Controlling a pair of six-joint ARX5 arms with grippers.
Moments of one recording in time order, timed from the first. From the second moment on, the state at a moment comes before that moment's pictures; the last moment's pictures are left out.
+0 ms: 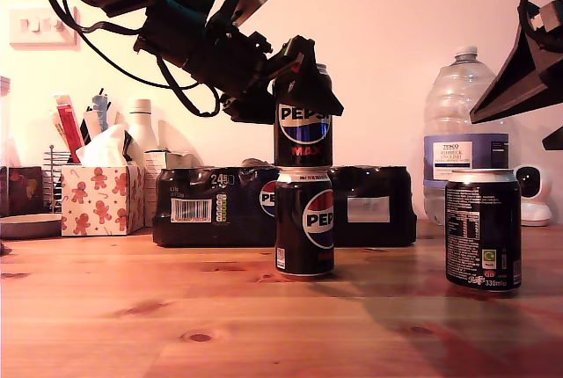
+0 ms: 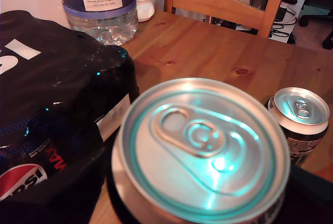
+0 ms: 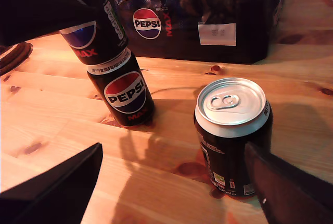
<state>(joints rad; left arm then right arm) -0.56 1.84 1.29 0.10 0.49 0.16 0.28 0.71 0.28 0.07 -0.20 0.13</state>
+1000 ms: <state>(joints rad) -0.56 1.75 1.49 -0.05 0.53 0.16 0.28 0.71 0.28 0.08 -0.20 0.13</state>
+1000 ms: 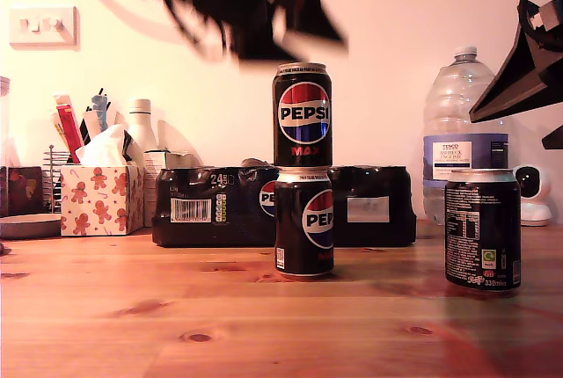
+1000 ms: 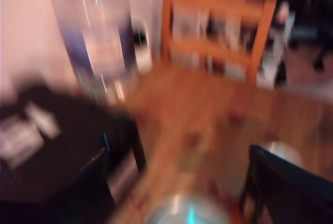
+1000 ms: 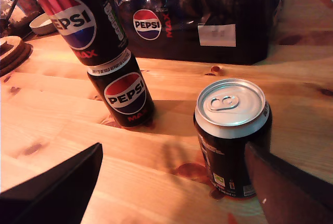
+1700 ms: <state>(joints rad) -0.53 1.51 1.51 -0.33 0.48 0.19 0.28 0.73 0.28 0.09 -0.20 0.05</state>
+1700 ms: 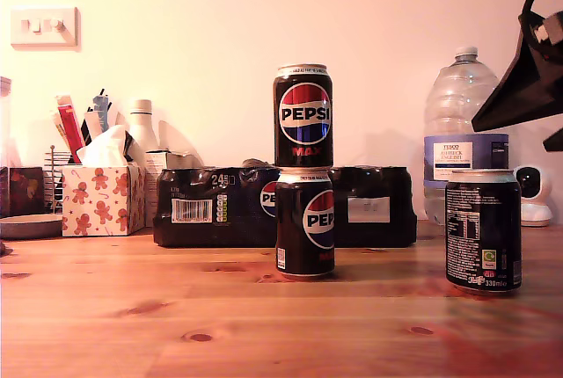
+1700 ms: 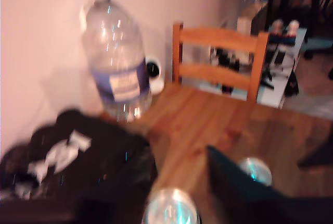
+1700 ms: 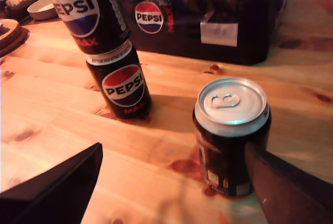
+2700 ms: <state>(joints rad) -0.52 1.12 0.69 0.29 0.42 0.03 0.22 1.07 0.08 0.73 -0.04 0.05</state>
